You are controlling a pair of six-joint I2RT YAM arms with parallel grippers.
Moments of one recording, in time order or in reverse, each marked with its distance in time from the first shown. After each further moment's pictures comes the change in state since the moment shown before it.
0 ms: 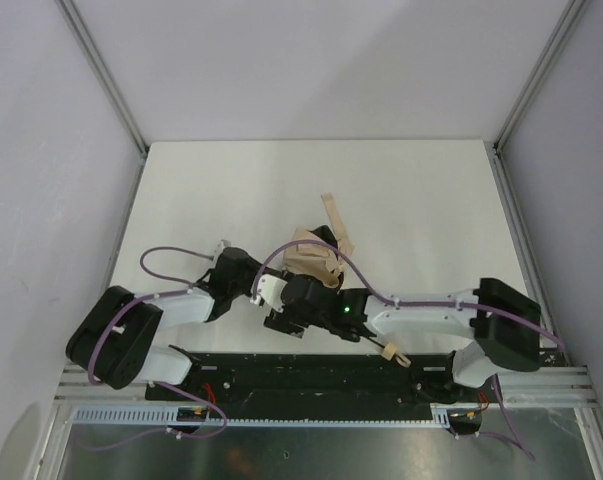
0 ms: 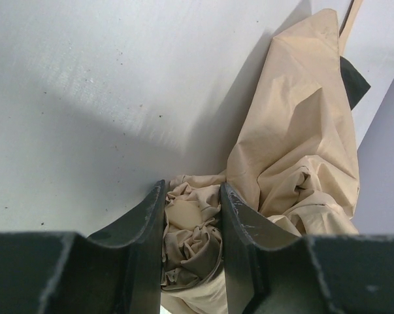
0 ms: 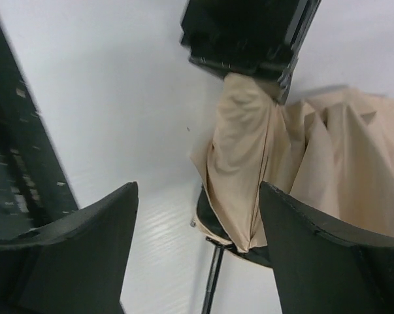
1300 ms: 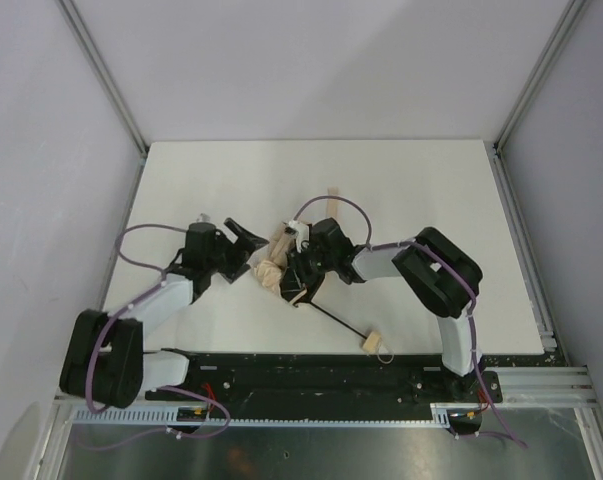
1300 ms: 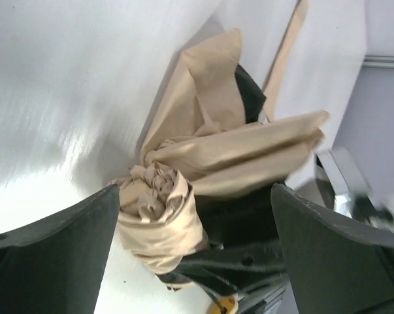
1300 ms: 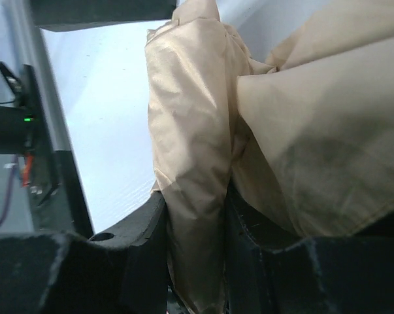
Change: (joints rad) left arm 0.250 -0.088 0.169 -0.223 0.212 0.236; right arm -0.482 0.490 0.044 0.435 -0.800 0.507
